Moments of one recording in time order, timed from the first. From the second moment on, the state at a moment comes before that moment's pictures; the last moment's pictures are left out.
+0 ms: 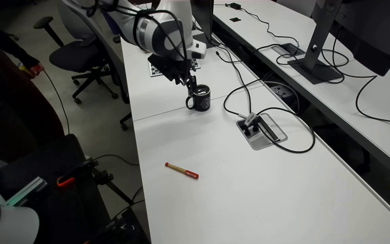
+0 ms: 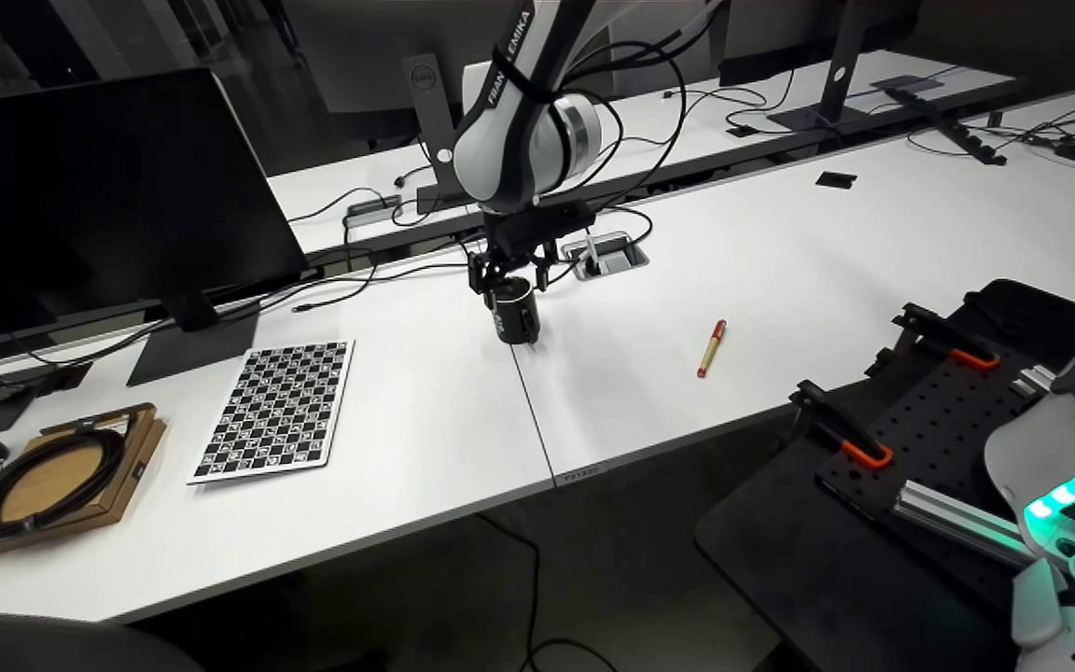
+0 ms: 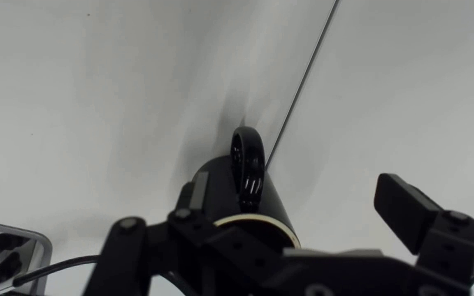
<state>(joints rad) 0.20 0.77 0.09 -1.81 0.01 2.63 0.25</state>
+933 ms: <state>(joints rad) 0.21 0.87 0.06 -1.66 -0.03 2.53 0.15</state>
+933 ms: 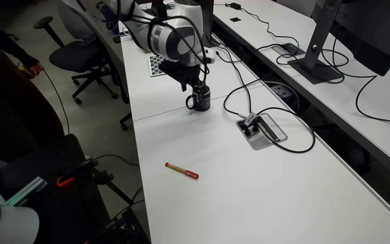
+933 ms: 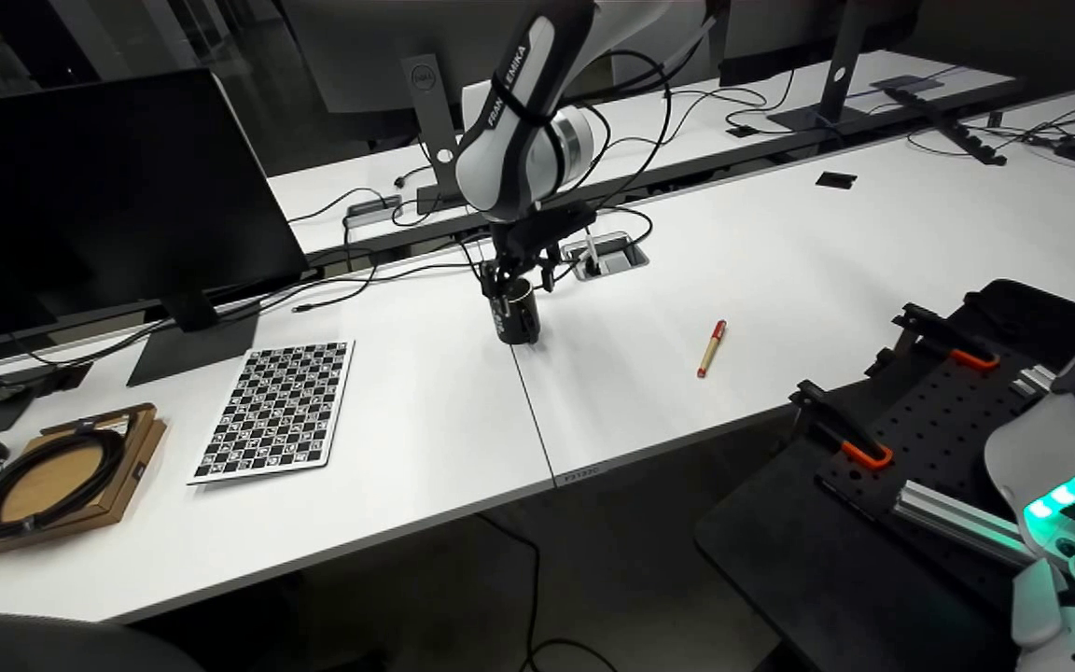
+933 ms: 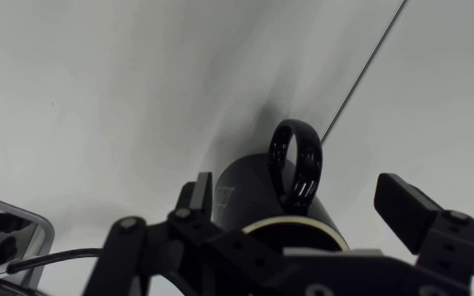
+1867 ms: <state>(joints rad) 0.20 0.92 0.06 -1.62 -0.01 2.53 0.15</state>
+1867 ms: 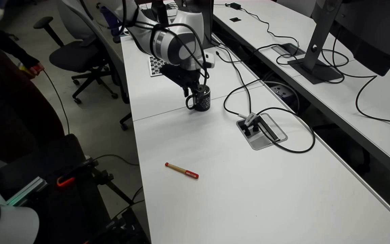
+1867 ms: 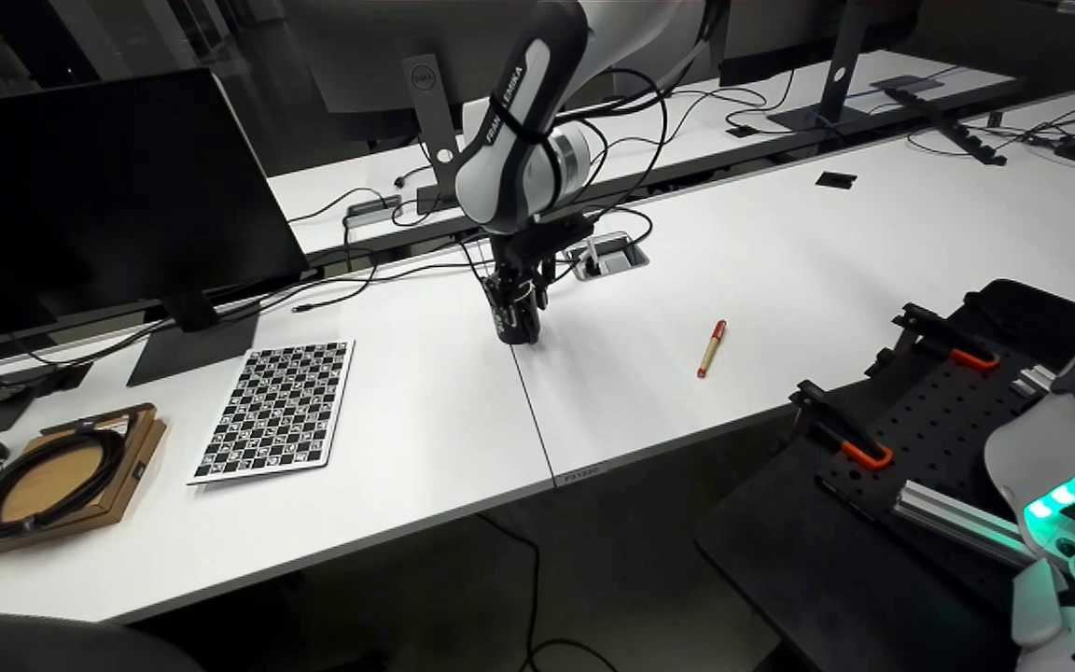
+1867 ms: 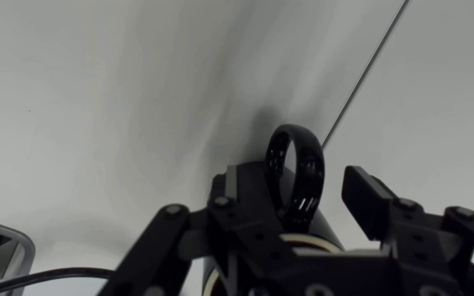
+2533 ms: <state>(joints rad) 0.19 0.93 0.08 -1.61 0.01 2.53 0.15</state>
